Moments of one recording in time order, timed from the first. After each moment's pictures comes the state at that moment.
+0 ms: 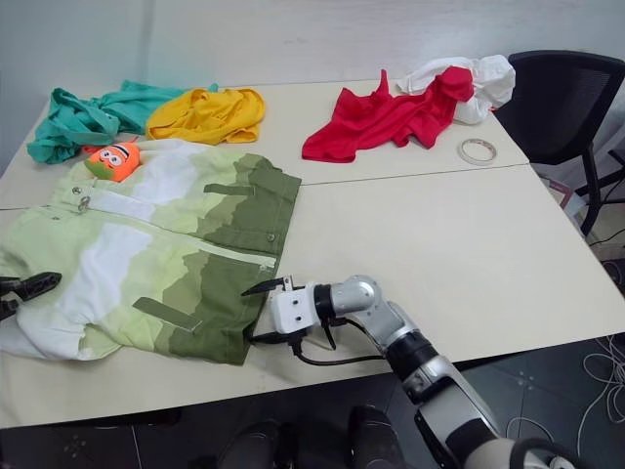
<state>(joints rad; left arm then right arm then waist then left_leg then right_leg) -0.24 1.05 0.51 0.44 -0.44 0.83 -0.55 -0.67 -0.15 0.50 0.51 -0.11 -0.52 1.02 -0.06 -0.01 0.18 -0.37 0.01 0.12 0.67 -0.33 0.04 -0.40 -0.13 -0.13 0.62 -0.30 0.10</state>
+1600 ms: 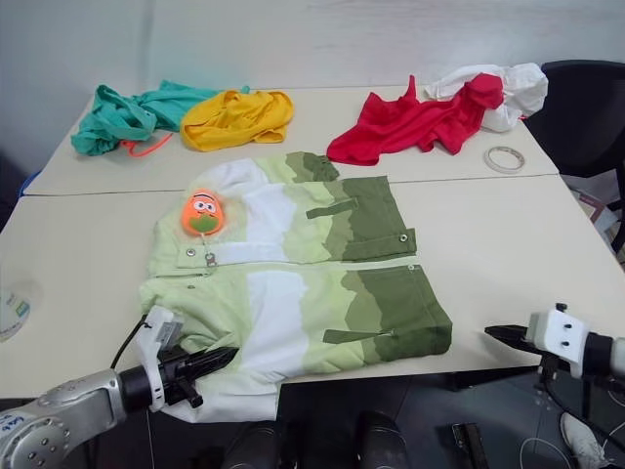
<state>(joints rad) 0.27 0.58 0.35 -0.68 -0.81 1.09 -0.49 0.17 -1.00 -0.30 0.28 0.42 -0.35 1.26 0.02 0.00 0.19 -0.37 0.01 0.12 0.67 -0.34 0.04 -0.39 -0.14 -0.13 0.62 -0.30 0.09</state>
